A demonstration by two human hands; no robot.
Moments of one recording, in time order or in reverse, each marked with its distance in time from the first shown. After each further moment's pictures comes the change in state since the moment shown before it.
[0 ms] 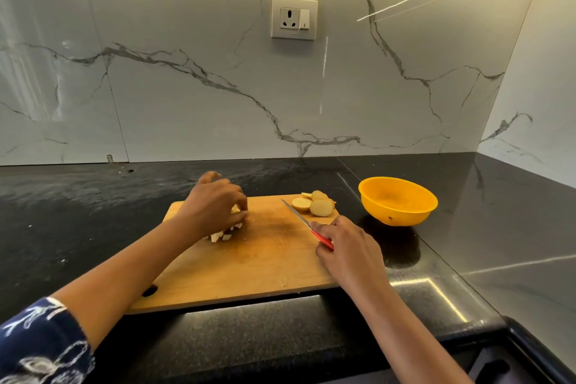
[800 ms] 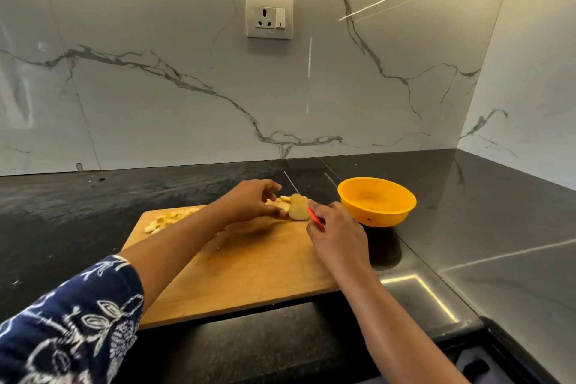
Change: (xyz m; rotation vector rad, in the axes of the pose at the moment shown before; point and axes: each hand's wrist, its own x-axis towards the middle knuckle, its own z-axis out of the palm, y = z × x) left_hand 0.087 0.057 0.012 -0.725 -0.259 -0.105; right_hand 0.030 0.023 0.006 0.155 0.132 0.162
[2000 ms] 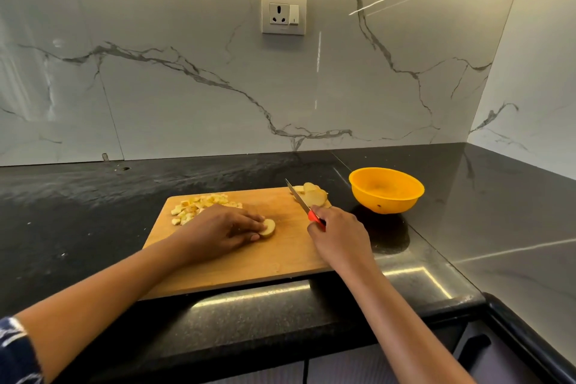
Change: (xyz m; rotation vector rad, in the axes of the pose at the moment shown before) left_hand -0.127 -0.031 -0.005 0.119 0.110 0.324; right_hand -0.032 -0.027 -0.012 -0.037 -0.125 -0.020
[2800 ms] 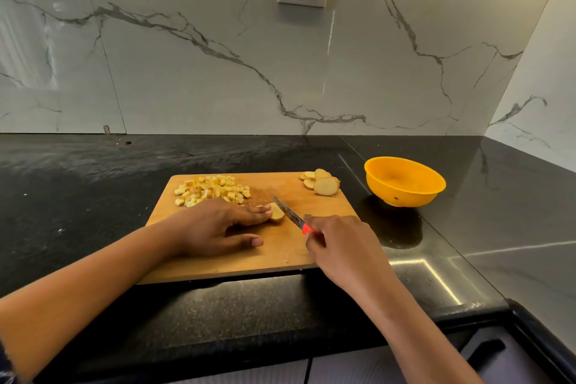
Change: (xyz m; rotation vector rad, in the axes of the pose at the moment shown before) left_hand -0.015 -0.006 -0.004 0.041 -0.224 0.051; right_hand -0.023 -0.021 -0.012 -0.163 -0.184 -0.238
